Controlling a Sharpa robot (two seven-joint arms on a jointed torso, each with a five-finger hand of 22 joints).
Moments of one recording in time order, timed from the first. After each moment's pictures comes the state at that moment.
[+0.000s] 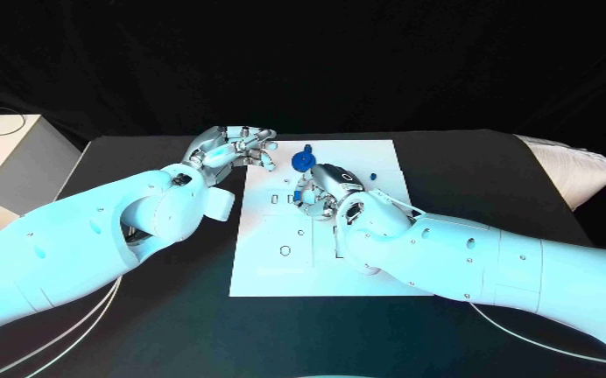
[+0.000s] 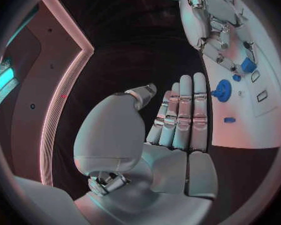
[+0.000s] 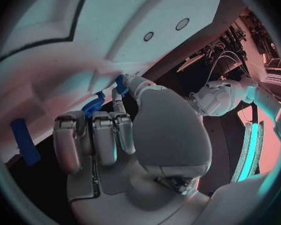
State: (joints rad) left arm 0.94 -0.93 0.31 1.61 -0.24 -0.30 0.24; left_hand 1.29 -0.14 0.54 0.14 0.05 0.89 0.21 0.19 0.17 1.17 0.13 0.10 0.09 1.10 0.07 0.56 0.60 0.17 0.99 0.17 0.64 0.33; right arm 1.15 -0.41 -0.14 1.37 -1.46 -0.59 -0.42; right_hand 1.38 -0.22 0.43 0.19 0.23 0.98 0.14 0.19 0.36 1.46 0.06 1.55 1.31 1.47 -0.02 1.57 1.31 0.01 1.47 0.09 1.57 1.31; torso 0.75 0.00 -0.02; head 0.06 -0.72
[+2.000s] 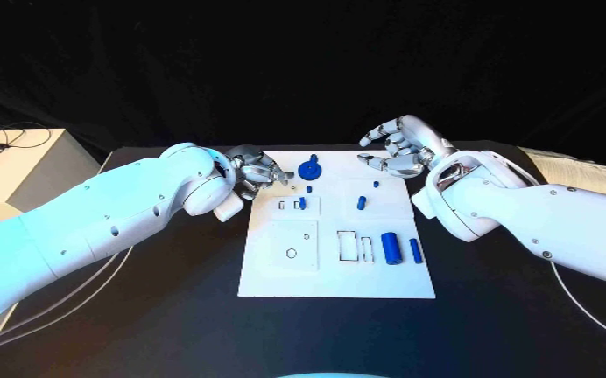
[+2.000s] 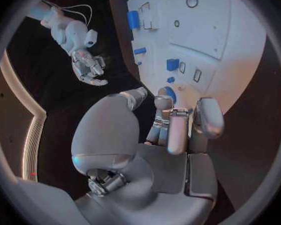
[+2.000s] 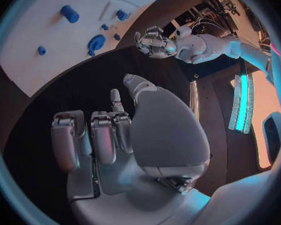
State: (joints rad) left arm 1.07 -0.76 0.25 1.38 -0.84 -0.03 -0.40; left_hand 1.19 -0.17 0.52 0.28 0.06 0.79 0.13 0.63 0.46 1.17 0.05 1.10 0.89 1.47 -0.01 1.49 1.31 0.10 1.31 0.09 1.38 1.15; right arm 1.30 -0.78 -0.11 1.56 -1.05 -0.60 -0.10; right_hand 1.40 -0.20 0.31 0.24 0.33 0.94 0.16 0.17 0.37 1.46 0.08 1.52 1.31 1.47 0.01 1.57 1.31 0.01 1.46 0.11 1.53 1.31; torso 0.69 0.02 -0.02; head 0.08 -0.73
